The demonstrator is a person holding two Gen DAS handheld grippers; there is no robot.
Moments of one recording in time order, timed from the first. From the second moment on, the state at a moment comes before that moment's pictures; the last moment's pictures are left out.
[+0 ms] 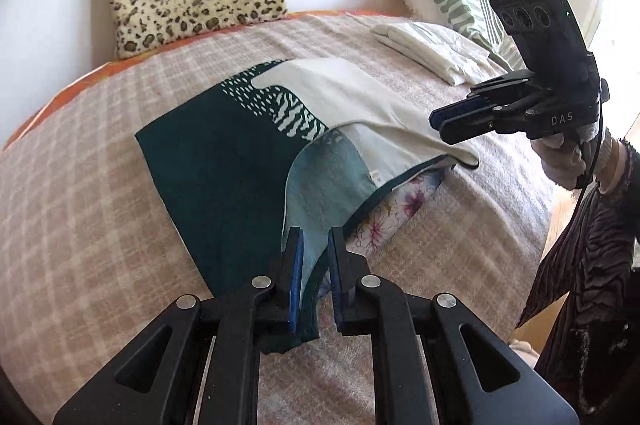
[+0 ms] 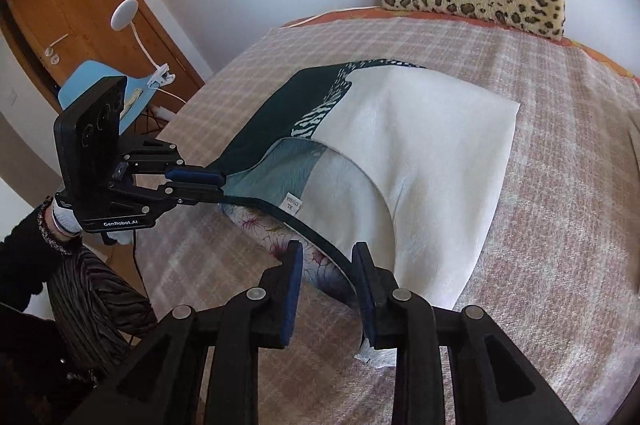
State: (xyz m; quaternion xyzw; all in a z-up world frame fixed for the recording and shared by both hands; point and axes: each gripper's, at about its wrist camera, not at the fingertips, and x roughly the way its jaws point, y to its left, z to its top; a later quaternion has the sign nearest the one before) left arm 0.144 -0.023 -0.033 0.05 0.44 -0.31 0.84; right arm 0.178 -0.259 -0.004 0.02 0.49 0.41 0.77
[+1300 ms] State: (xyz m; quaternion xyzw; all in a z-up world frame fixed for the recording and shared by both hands) left arm 0.292 -0.017 -0.091 -0.05 0.50 -0.18 0.85; right arm 0.330 -0.170 -0.051 0.07 0.53 0.32 0.78
